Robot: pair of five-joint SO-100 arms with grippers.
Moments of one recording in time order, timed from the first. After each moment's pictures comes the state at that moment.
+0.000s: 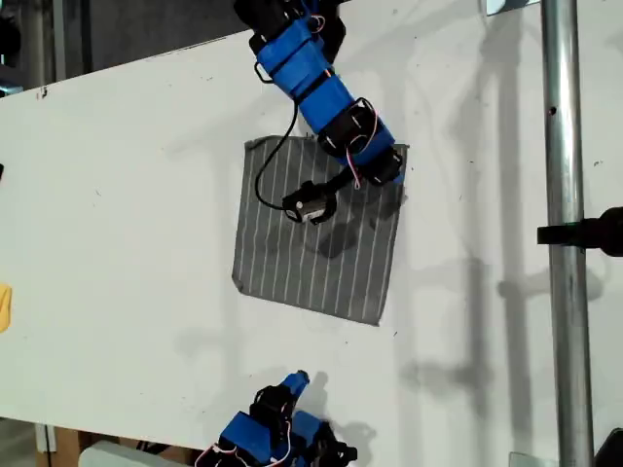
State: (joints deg) arm 0 7.6 142.6 117.8 87.1 -91.1; arm 1 -32.3 77.9 80.9 71.8 79.2
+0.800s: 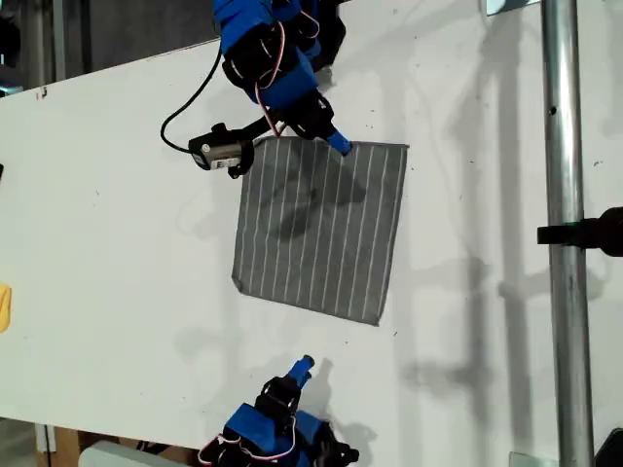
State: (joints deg) arm 0 7.8 138.4 117.0 84.6 -80.1; arm 1 -23.0 106.2 79.4 102.7 73.0
